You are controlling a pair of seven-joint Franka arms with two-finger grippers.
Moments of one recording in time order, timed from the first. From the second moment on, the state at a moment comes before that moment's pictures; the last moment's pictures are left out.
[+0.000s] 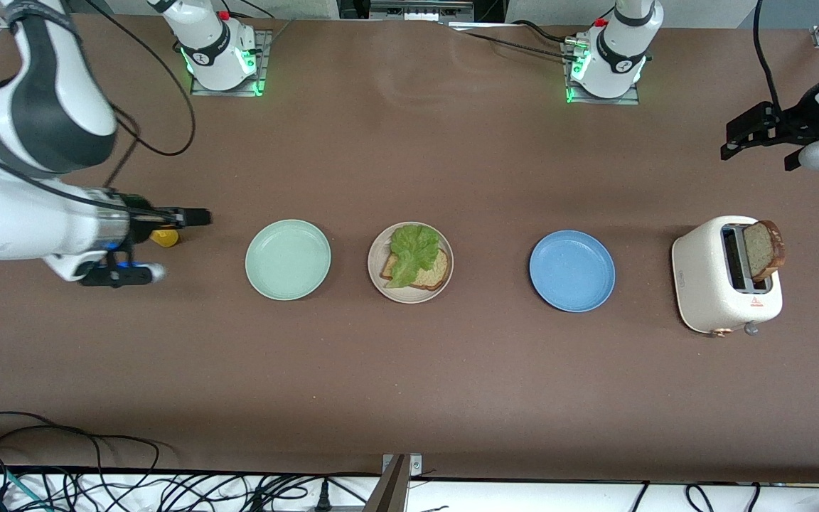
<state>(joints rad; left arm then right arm) 0.12 0.00 -0.14 -1.53 -0.05 1.45 0.11 -0.28 0.46 0.49 -1.35 -0.01 1.41 0.06</state>
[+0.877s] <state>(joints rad) 0.12 0.00 -0.14 -1.53 -0.05 1.45 0.11 -0.37 0.47 0.05 -1.59 0.23 1.66 -1.40</state>
